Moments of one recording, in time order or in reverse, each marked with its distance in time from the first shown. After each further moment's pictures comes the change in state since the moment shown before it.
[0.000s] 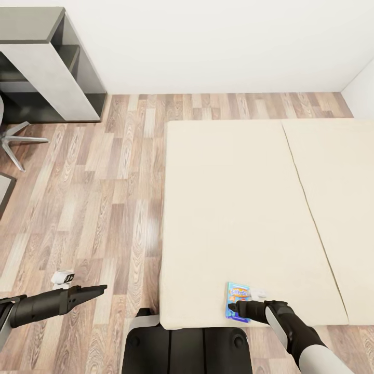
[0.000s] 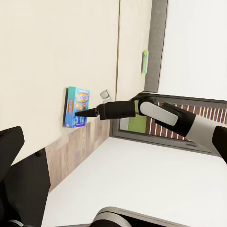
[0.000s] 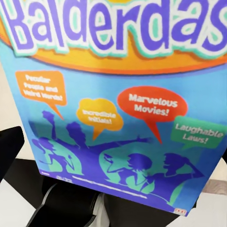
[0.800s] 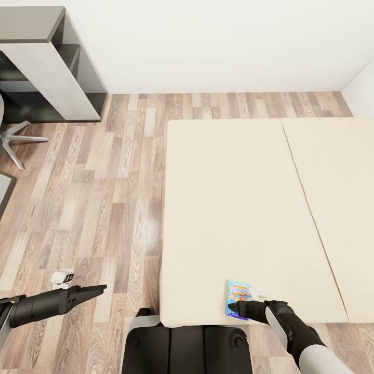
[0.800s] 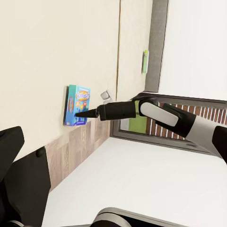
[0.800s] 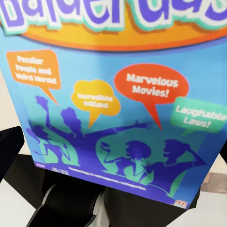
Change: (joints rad) left arm 0.000 0.000 0.004 0.001 0.000 0.000 0.000; right arm 0.000 0.000 0.000 0.000 0.000 0.000 0.000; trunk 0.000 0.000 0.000
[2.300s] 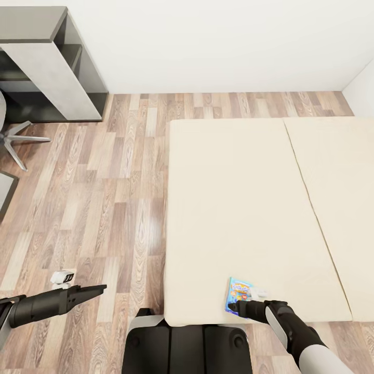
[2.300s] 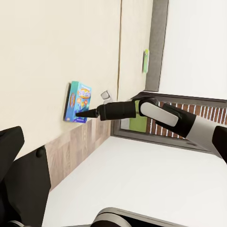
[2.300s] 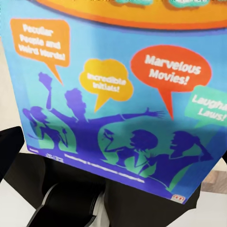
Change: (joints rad) left arm 0.000 0.000 0.000 0.000 0.000 0.000 0.000; right arm 0.000 0.000 0.000 -0.001 0.000 0.000 0.000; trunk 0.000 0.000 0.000
